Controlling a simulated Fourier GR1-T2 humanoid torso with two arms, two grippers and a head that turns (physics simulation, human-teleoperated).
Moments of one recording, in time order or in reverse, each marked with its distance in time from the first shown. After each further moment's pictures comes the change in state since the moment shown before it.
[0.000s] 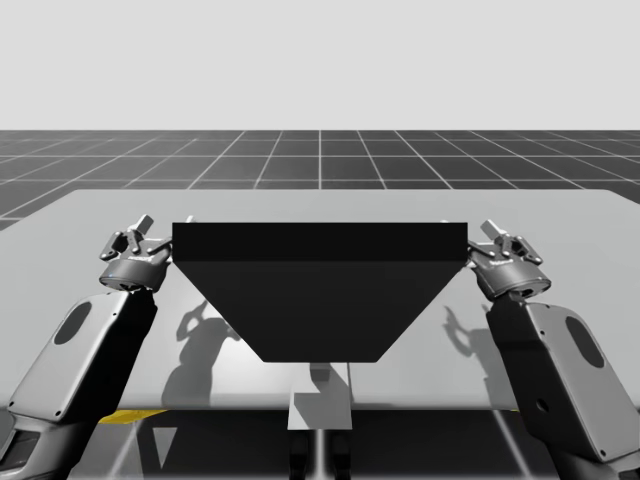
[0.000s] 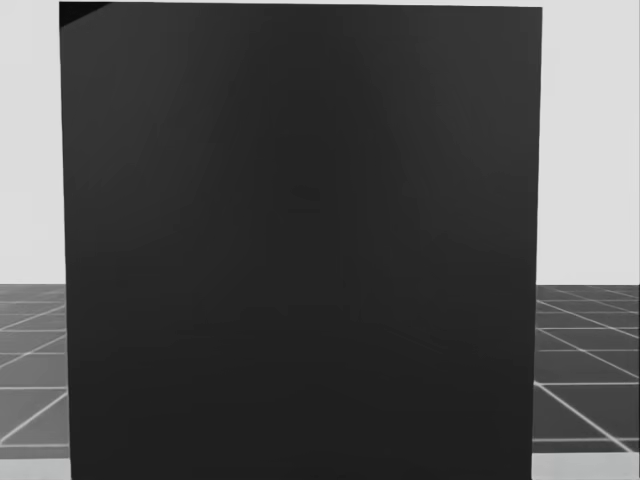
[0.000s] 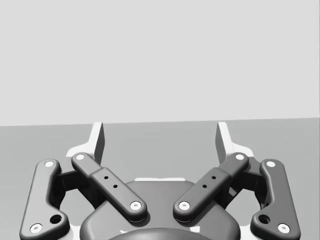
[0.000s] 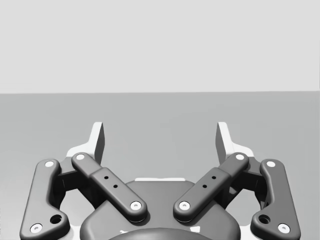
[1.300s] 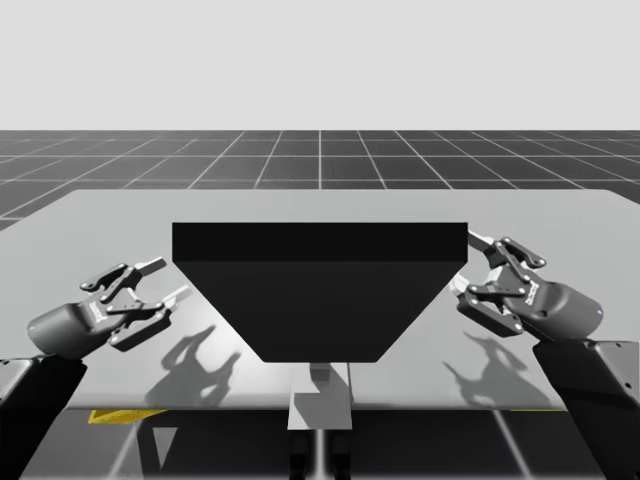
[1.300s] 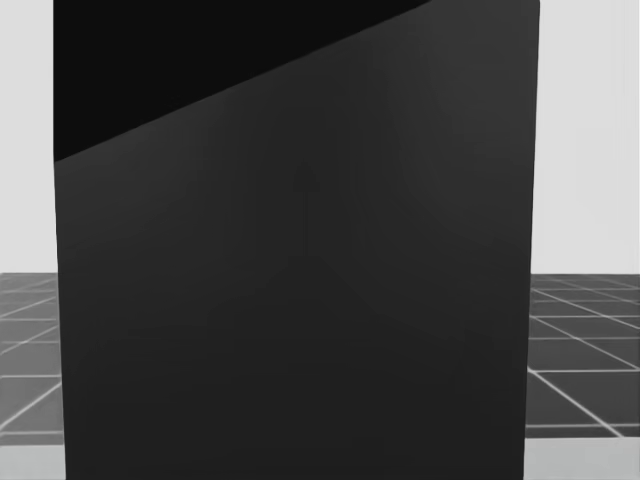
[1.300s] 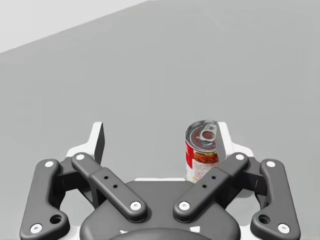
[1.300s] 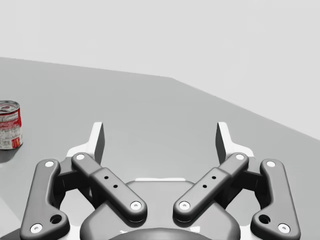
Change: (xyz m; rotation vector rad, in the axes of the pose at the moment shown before) left arm 0.019 0.036 0.081 -0.638 0.266 -0.021; right arm 0.015 -0.016 0.045 0.716 -0.077 0.067
